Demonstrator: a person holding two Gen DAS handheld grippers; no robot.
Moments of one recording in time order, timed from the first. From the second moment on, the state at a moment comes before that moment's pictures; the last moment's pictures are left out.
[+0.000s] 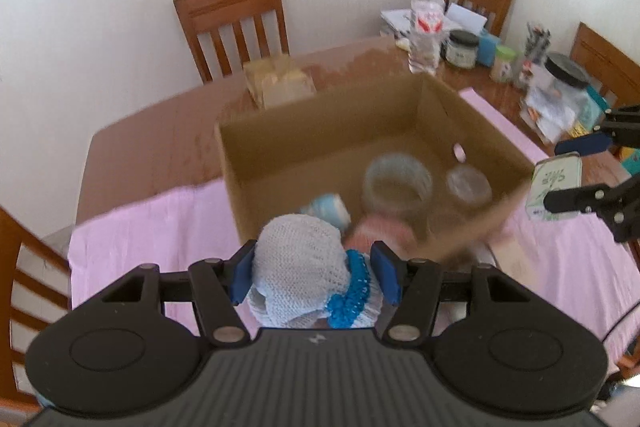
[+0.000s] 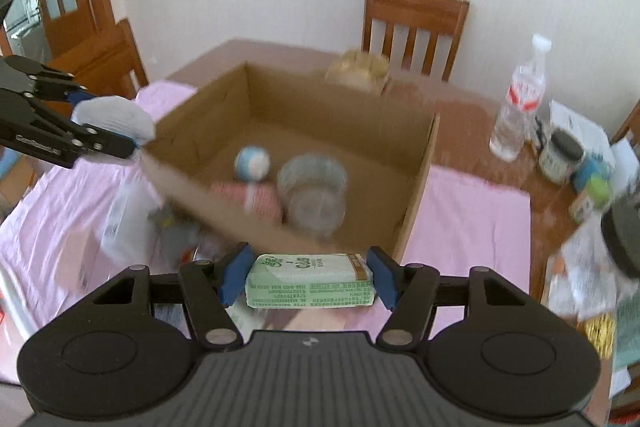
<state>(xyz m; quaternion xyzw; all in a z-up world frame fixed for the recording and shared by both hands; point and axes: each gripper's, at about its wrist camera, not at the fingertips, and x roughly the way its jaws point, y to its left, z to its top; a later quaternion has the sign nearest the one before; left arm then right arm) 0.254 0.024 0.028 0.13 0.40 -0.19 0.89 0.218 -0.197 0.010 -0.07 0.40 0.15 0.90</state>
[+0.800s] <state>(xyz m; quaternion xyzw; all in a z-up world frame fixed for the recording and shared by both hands) 0.371 -0.012 0.015 0.14 0.38 -0.14 0.90 0.336 -0.219 0.009 0.03 0.39 0.08 0.92</state>
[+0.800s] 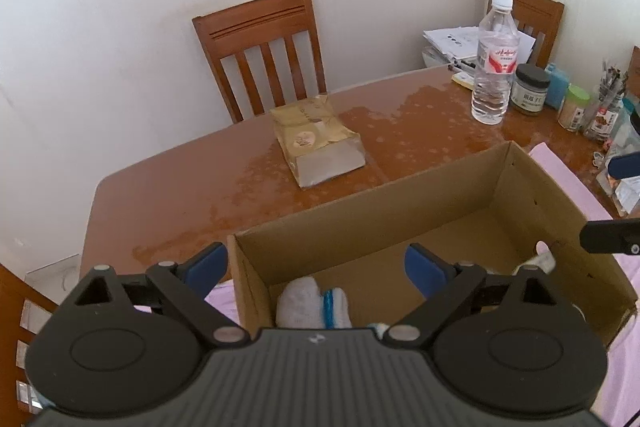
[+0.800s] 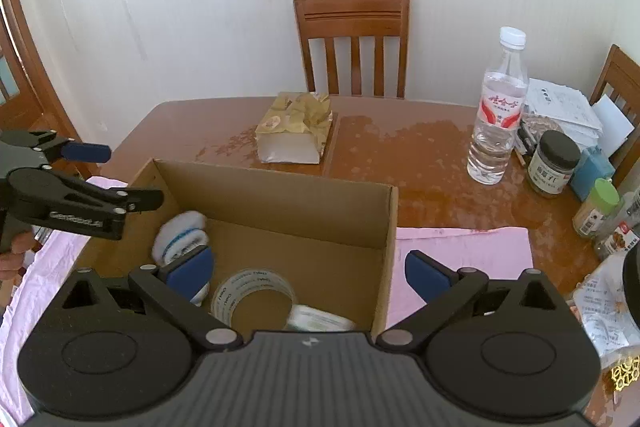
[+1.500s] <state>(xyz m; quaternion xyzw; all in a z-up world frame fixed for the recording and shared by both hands) 0.268 0.024 0.019 0.10 0.40 -0.09 0.91 0.255 -0.195 0.000 -0.01 0.39 0.09 0.92</state>
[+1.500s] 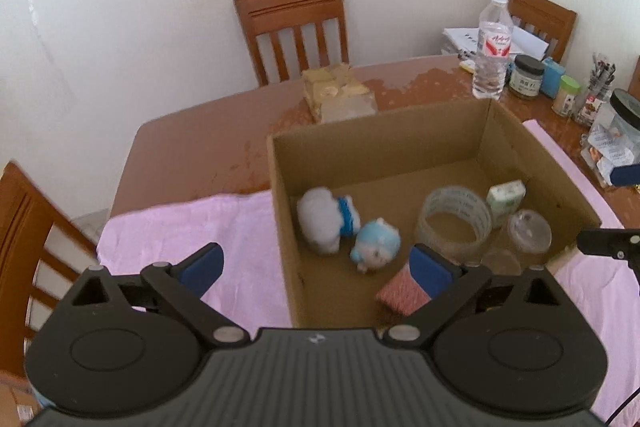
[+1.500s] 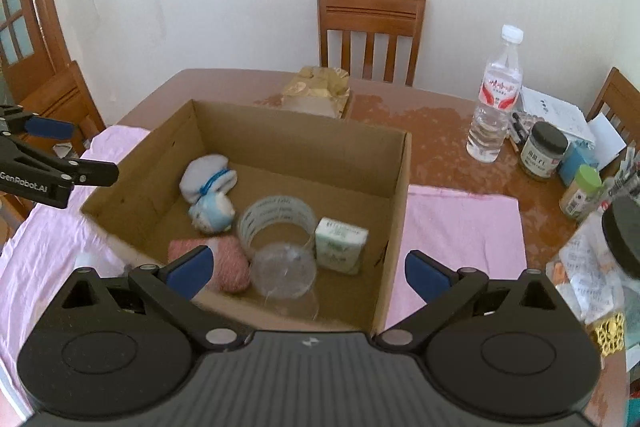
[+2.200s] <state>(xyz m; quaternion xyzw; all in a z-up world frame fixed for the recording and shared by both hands) 0.180 0.064 -0.016 0.06 0.41 -0.04 0.91 0.189 -0.181 -0.065 -0.06 0.43 0.09 0.90</state>
